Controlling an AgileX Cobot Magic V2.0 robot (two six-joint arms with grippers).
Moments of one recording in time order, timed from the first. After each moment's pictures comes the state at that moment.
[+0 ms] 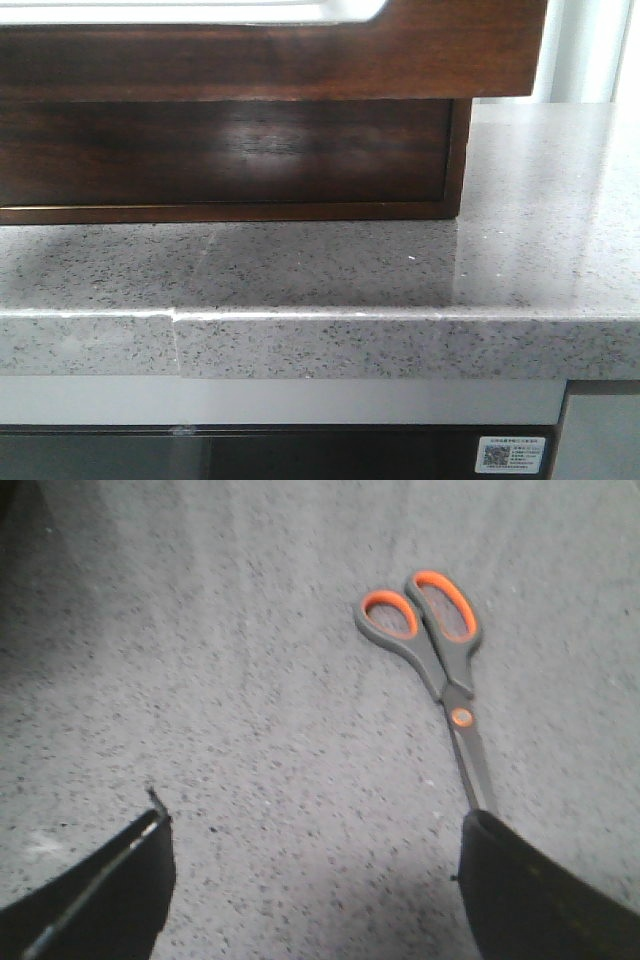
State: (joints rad) left arm -0.06 0.48 -0.61 -0.50 0.98 0.44; right arm -0.27 0.73 -0.69 0.06 0.68 -0.13
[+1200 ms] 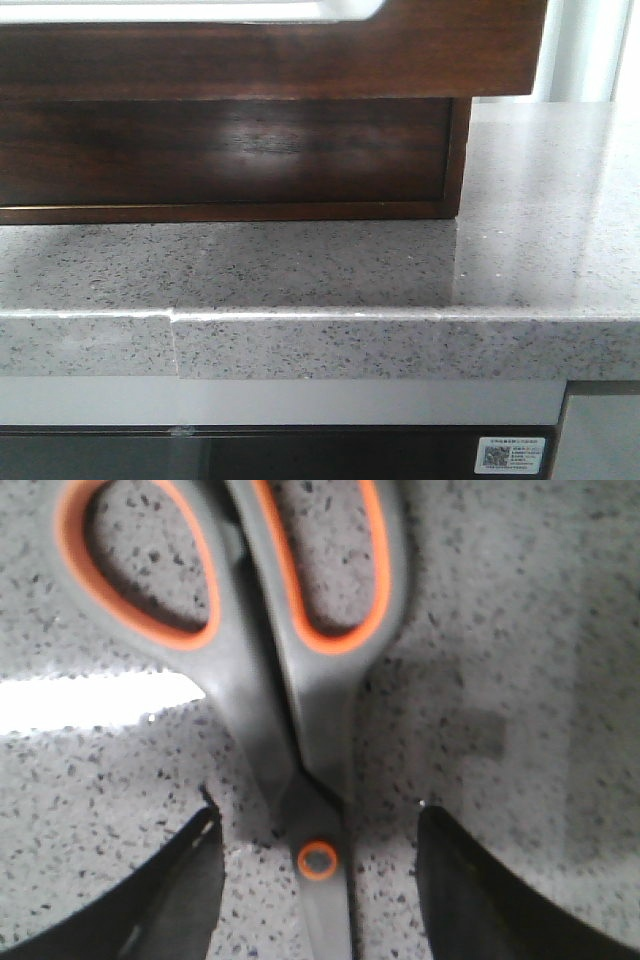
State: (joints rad) left arm -0.14 0.48 -0.69 -0.29 0.78 0.42; right arm -0.47 1.80 -1.46 0.07 1.18 -0.33
